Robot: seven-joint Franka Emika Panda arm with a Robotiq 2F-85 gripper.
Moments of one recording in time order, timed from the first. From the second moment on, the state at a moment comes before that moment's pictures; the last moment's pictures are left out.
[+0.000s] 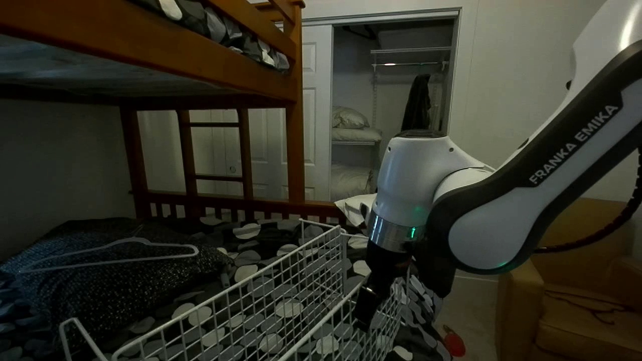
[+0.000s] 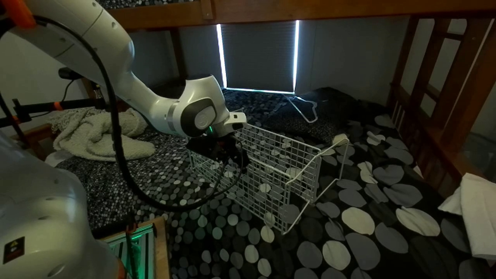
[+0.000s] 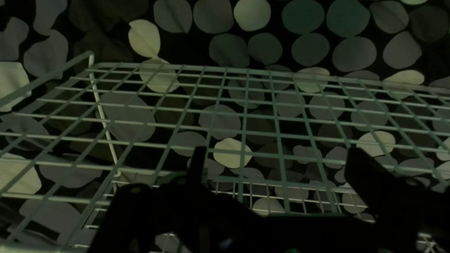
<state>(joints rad) 0.24 -0.23 0.31 -2.70 -0.10 2.70 0.14</state>
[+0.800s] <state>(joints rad) 0.21 -0.23 0.32 -2.73 -0.13 2.85 0.17</state>
